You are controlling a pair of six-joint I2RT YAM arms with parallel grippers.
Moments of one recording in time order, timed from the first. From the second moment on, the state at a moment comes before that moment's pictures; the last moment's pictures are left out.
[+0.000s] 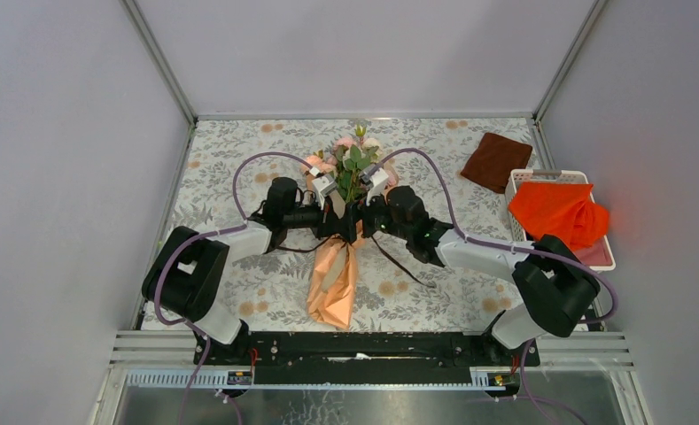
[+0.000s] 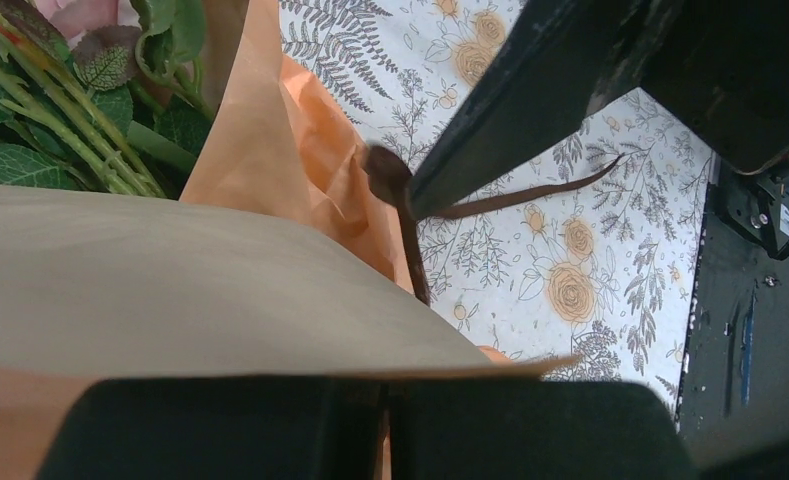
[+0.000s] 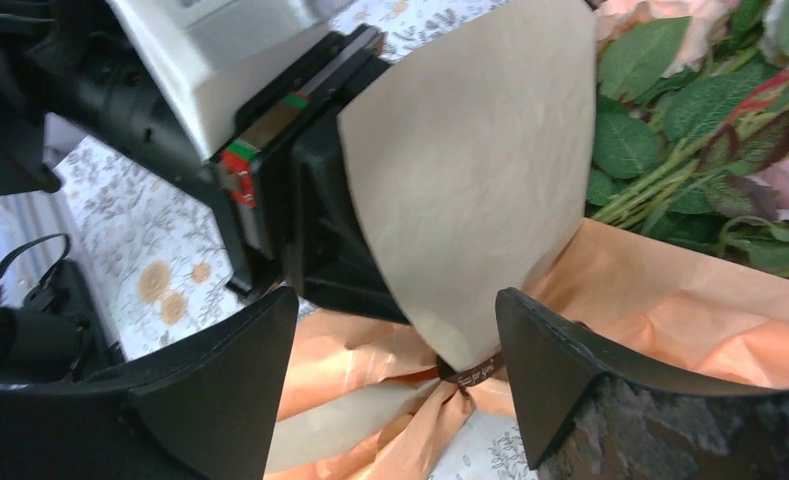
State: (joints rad) left arm -0.39 1.57 0.67 0.41 0.81 -0.04; right arm 0.80 1.51 0.80 0.39 -0.21 0.31
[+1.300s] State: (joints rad) left arm -0.41 1.52 0.62 0.31 0.89 0.30; right arm 0.64 1.55 0.80 0.14 -0.07 0.47
